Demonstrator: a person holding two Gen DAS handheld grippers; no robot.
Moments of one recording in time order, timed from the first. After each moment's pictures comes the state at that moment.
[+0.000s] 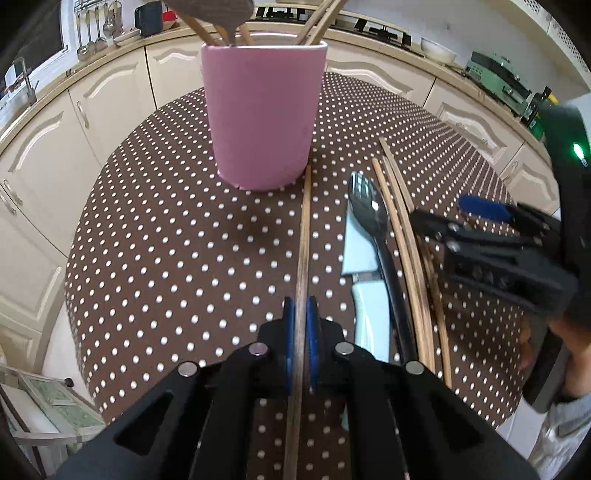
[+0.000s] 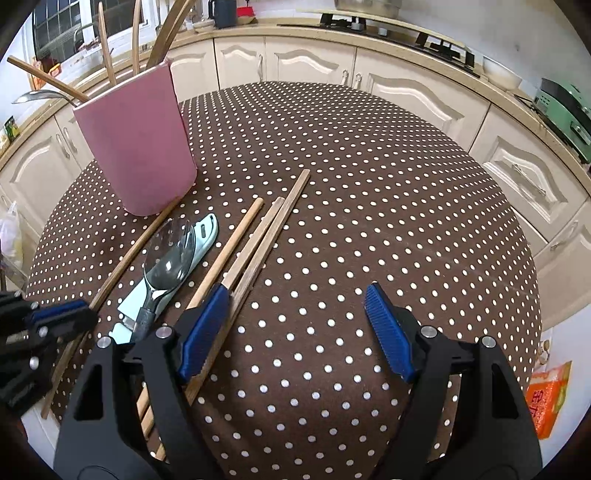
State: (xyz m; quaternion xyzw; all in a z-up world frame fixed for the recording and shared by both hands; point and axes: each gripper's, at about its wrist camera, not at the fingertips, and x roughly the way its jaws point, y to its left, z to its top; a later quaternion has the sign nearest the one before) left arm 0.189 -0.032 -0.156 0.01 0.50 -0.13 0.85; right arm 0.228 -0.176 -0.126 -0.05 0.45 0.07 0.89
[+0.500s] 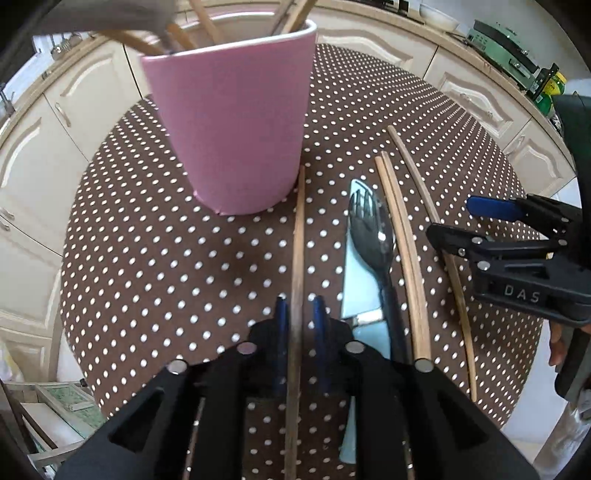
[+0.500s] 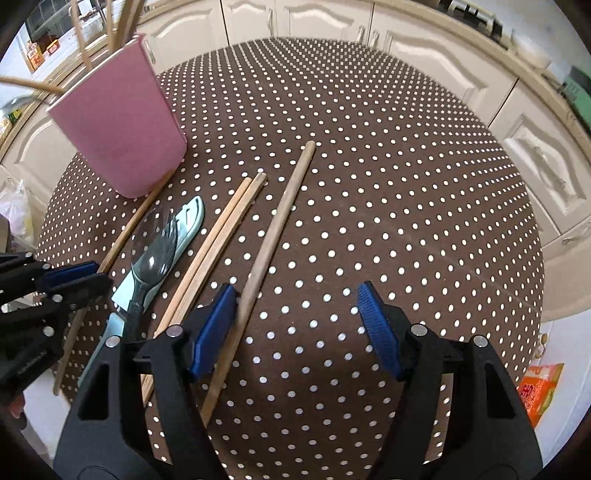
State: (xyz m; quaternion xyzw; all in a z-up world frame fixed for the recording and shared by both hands) left arm 0.246 -0.048 -0.155 0.04 0.57 -0.15 0.81; right arm 0.274 -0.193 -0.122 -0.05 0.55 0.10 0.83
